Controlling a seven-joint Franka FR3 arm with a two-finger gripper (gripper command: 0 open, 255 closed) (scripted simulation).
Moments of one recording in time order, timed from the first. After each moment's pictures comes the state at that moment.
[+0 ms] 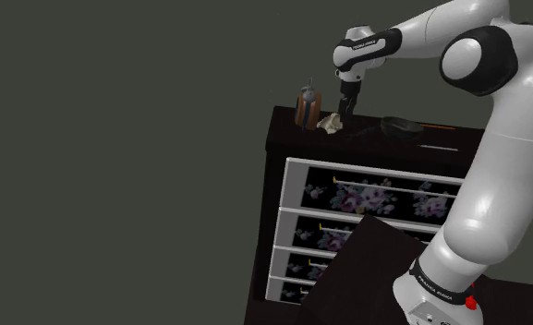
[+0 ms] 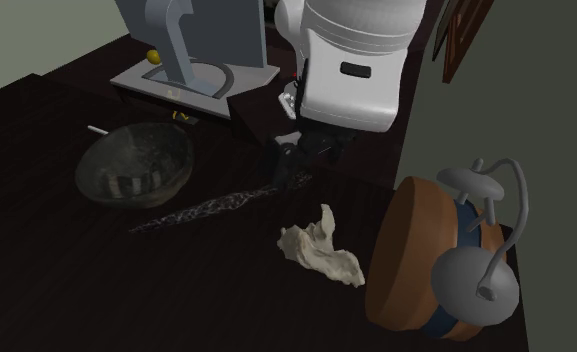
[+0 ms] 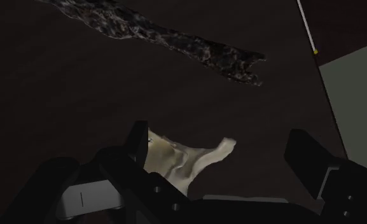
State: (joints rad) arm -0.18 0.17 -0.43 -1.73 -0.06 1.85 -0.70
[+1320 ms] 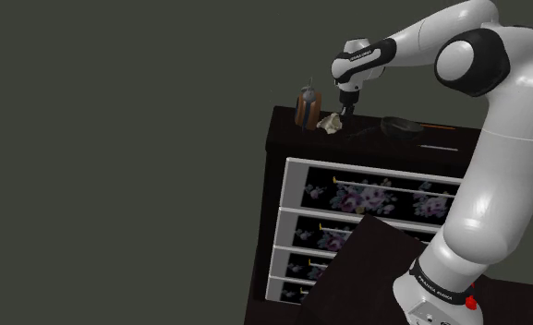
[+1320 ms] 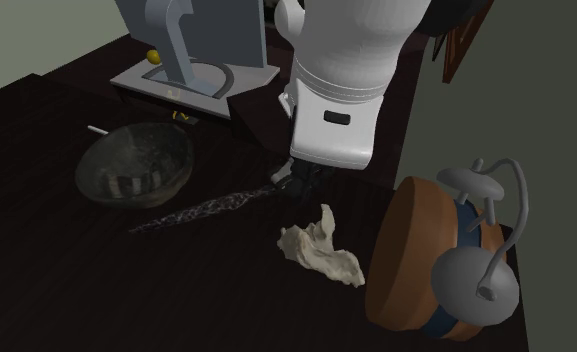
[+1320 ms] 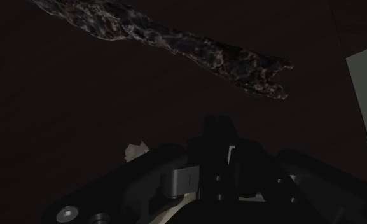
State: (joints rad) arm -0.19 0.20 -0.44 -1.80 -0.05 1.94 -0.71
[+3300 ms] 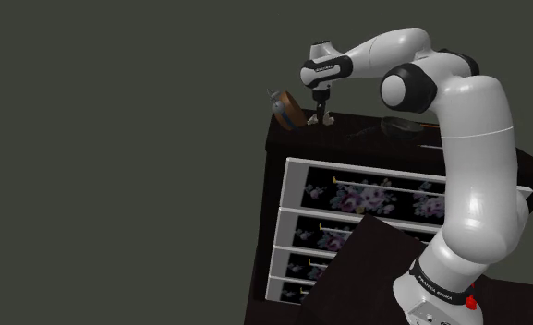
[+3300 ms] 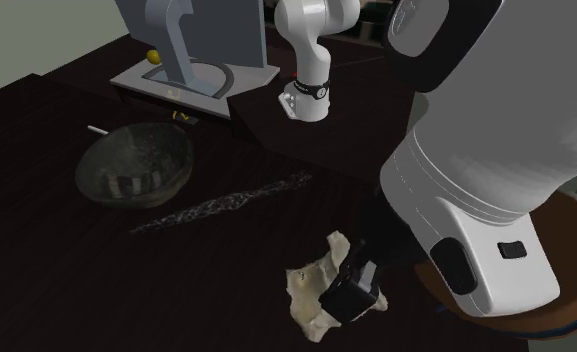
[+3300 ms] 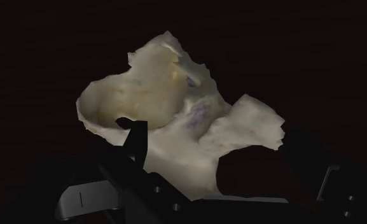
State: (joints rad) arm -0.19 0.55 -0.37 -1.37 -0.09 1.92 -0.93
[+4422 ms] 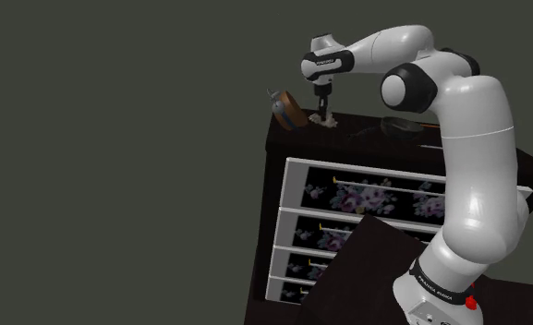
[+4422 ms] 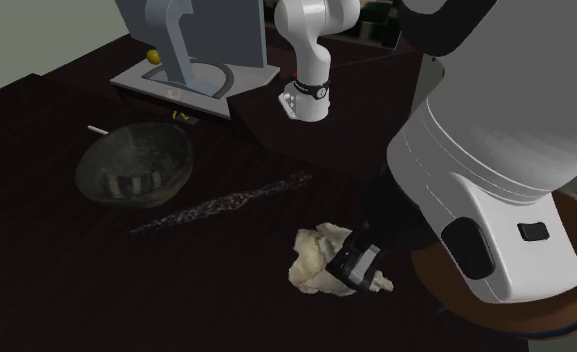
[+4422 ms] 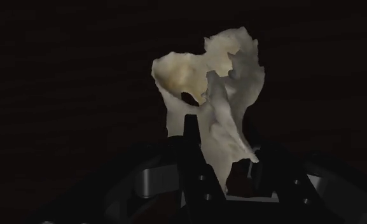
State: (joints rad) arm -0.20 0.54 -0.38 -1.30 -0.08 1.81 -0.94
